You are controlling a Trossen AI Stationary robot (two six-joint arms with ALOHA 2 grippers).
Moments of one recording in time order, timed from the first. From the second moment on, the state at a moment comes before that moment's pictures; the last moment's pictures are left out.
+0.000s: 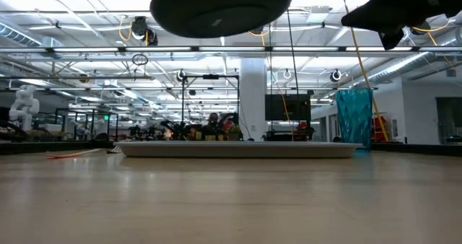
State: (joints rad) left arm -0.41 1.50 1.28 -0.51 -0.49 0.26; right arm 0.52 0.73 0.34 0.14 0.77 0.35
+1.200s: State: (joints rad) left arm -0.62 1.96 1.28 -0.36 -0.20 -0.12; right arm 0.24 0.79 0.65 -0.31 1.06 0.31
